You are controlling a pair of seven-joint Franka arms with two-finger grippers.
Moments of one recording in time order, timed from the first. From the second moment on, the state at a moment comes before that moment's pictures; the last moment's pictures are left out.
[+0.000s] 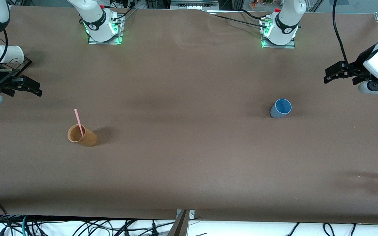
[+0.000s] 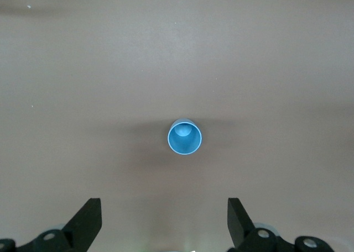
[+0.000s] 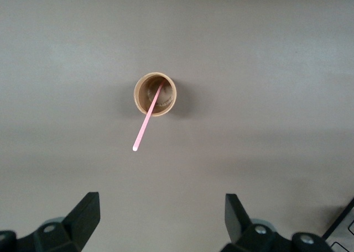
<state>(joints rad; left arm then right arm) -0.06 0.07 0.01 -1.49 -0.04 1.45 -0.04 0.02 0.07 -0.05 -1.64 0.00 1.70 -0.03</state>
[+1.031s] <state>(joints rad) -0.06 0.09 0.01 -1.49 -0.04 1.45 -0.04 0.02 0.08 -0.04 -1.64 0.00 1.70 -0.03</state>
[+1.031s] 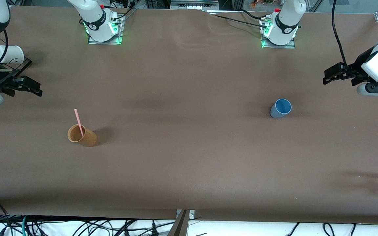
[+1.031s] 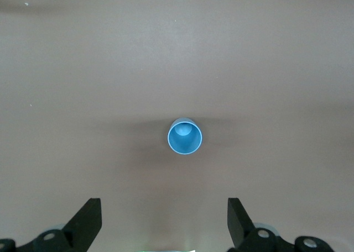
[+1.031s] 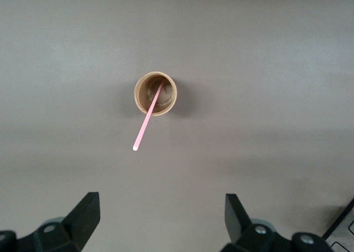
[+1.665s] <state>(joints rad) -0.06 0.13 0.00 -1.49 -0.04 1.46 -0.04 0.07 0.16 -0.03 -1.65 0.00 1.71 -0.03</state>
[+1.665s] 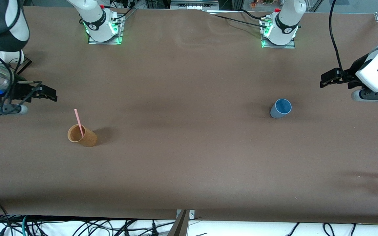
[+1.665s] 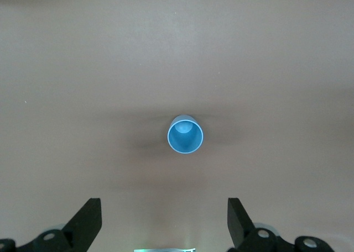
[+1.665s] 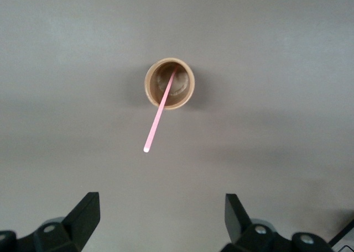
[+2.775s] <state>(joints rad) -0.05 0.24 0.01 -2.03 0.02 2.13 0.02 0.08 0.18 -0.02 -2.01 0.00 2.11 -0.02</state>
